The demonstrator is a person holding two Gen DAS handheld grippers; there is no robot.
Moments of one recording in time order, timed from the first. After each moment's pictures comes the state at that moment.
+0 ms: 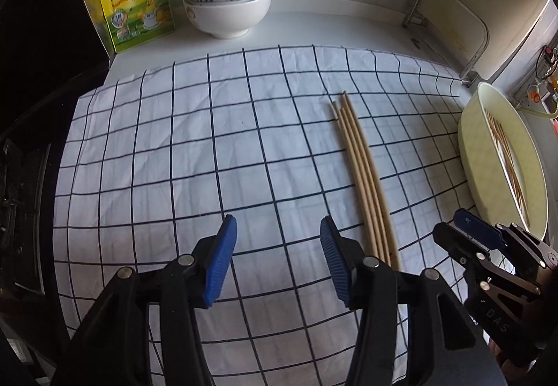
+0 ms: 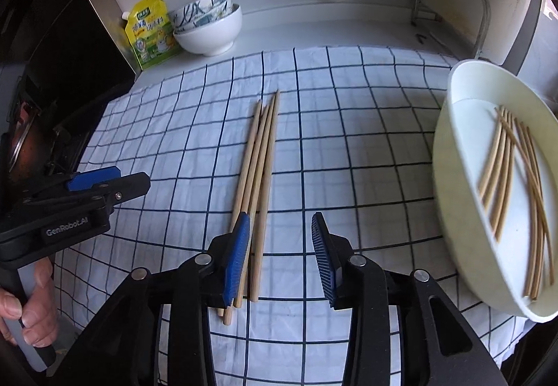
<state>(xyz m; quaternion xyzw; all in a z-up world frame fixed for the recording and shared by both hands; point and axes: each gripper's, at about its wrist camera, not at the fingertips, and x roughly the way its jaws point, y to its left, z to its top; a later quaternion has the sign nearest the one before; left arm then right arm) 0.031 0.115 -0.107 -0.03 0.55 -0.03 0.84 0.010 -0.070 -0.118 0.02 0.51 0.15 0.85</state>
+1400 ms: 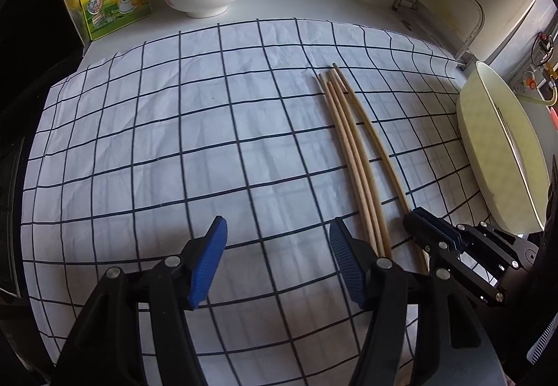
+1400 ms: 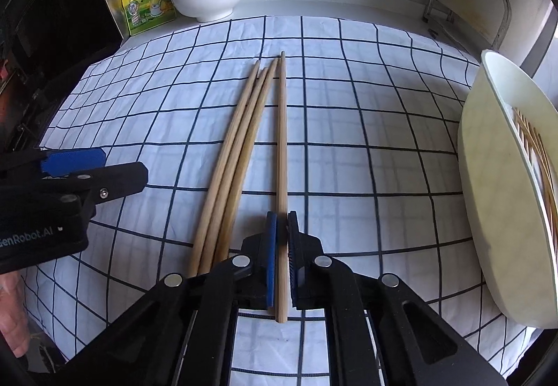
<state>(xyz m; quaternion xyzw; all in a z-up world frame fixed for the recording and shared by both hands) 0.034 0.100 -0.138 -0.03 0.55 -0.06 0.83 0.013 -0.057 -0.165 -0.04 0.51 0.13 0.85</state>
